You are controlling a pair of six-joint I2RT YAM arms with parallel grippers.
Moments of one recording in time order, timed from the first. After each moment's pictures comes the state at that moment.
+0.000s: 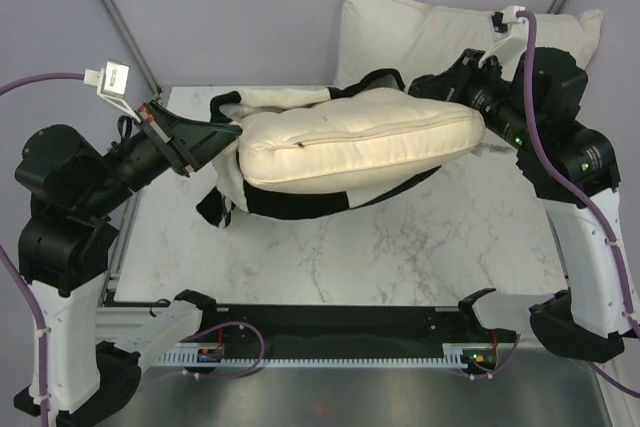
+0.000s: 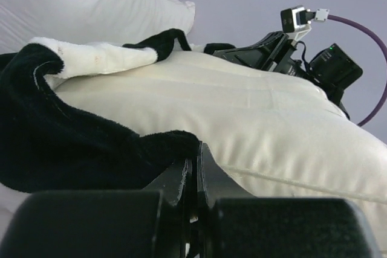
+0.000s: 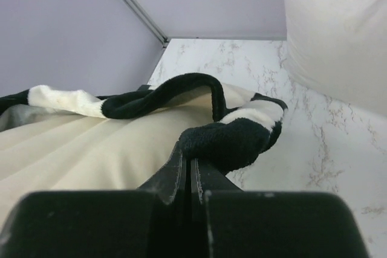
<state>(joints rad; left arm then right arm) -0.33 0.94 1.76 -0.74 0.47 -0.81 0.43 1.26 1.96 -0.85 -0.13 0.49</state>
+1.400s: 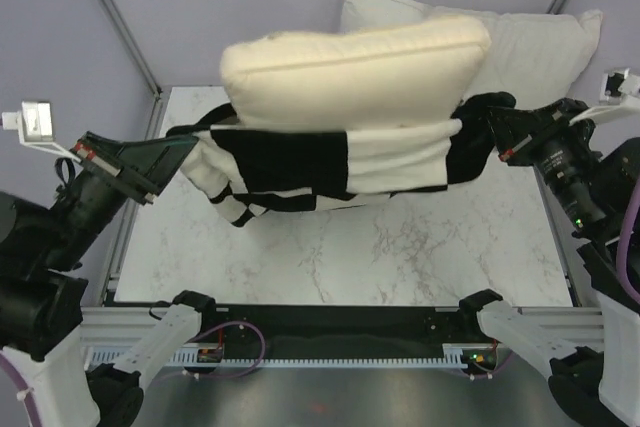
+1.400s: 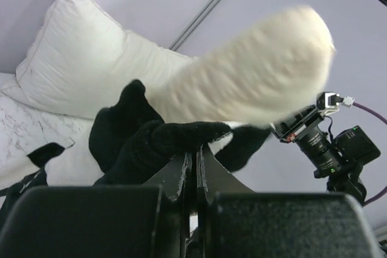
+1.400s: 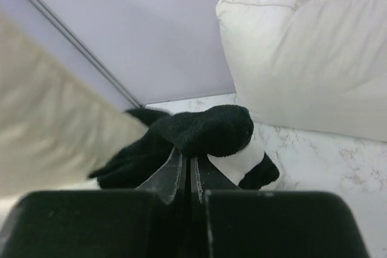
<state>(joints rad) -0.27 0.87 1.81 -0.77 0.32 -0.82 0.36 0.97 1.81 -0.84 0.08 0.49</state>
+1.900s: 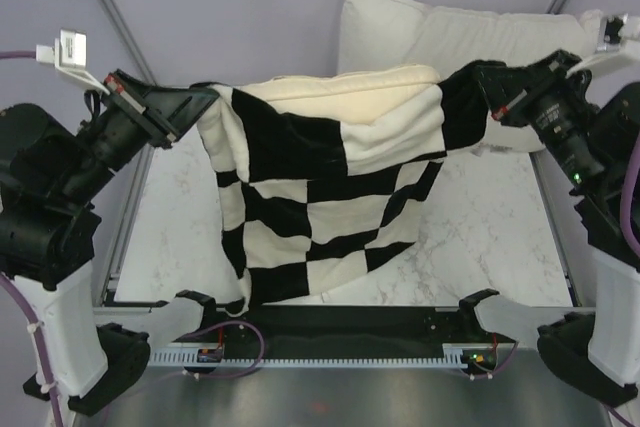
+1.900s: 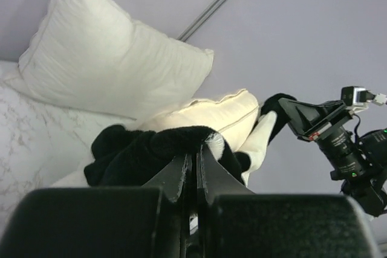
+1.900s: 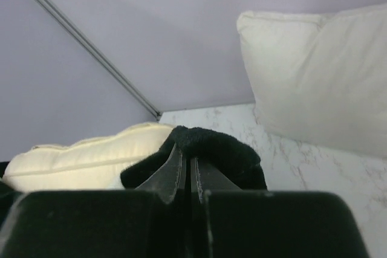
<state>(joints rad) -0.27 1.13 2.13 -0.89 0.34 -0.80 0.37 1.19 2.15 -0.92 0.06 0.54</state>
